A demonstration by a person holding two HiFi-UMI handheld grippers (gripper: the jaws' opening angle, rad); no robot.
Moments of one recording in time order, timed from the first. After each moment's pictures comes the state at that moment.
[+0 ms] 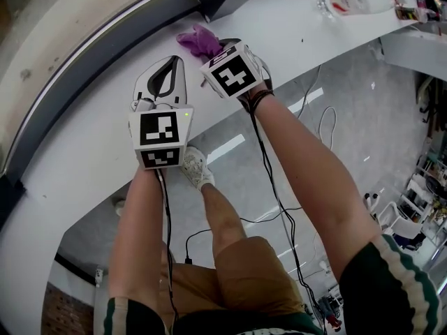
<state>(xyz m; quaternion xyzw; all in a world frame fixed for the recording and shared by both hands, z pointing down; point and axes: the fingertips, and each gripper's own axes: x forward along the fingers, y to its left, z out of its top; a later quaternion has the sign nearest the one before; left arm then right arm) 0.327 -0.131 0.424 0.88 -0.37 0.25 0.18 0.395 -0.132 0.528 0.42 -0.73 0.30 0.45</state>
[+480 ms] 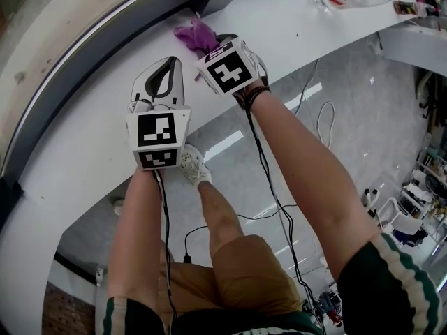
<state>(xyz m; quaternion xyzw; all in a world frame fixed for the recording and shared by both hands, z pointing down) 0.342 -0.119 0.432 0.88 -0.36 0.26 0.18 0.410 -0.134 0.528 0.45 -0.72 0.30 0.43</state>
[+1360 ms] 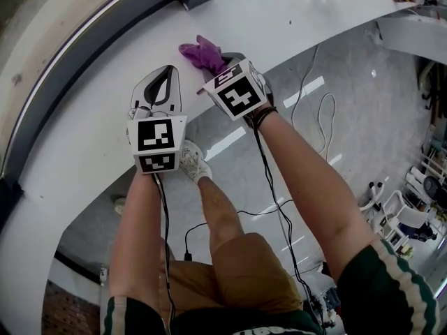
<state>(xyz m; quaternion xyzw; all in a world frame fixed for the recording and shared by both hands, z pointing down) 0.347 -0.079 0.448 0.88 -0.35 0.28 0.18 0.418 -0.053 0.532 0.44 -0.72 0.33 0.42</state>
